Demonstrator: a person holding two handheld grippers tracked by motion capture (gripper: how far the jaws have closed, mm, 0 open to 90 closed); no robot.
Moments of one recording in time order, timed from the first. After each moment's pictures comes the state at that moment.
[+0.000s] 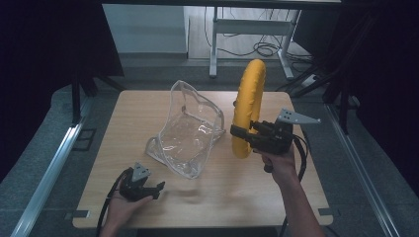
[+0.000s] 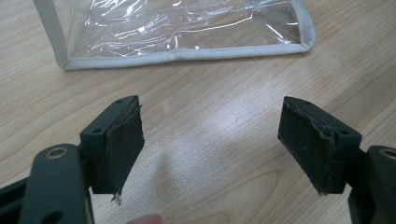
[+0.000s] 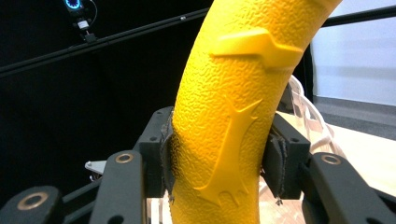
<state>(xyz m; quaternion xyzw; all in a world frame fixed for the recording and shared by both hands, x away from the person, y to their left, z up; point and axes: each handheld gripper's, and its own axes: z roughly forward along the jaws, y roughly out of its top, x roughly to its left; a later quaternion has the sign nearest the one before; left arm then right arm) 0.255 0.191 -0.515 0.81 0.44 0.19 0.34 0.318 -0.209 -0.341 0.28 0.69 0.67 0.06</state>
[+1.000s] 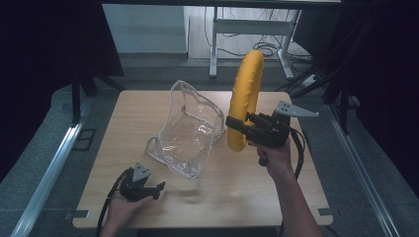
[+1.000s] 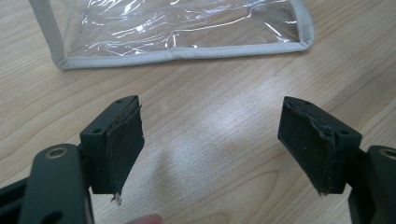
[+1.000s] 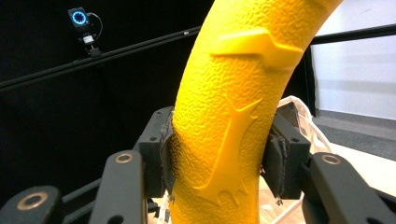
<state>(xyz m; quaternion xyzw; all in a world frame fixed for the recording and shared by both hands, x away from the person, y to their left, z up) 0.255 0.190 -0.515 0.81 0.43 0.19 0.33 0.323 -0.196 -0.323 0.28 0.67 0.68 0.07</state>
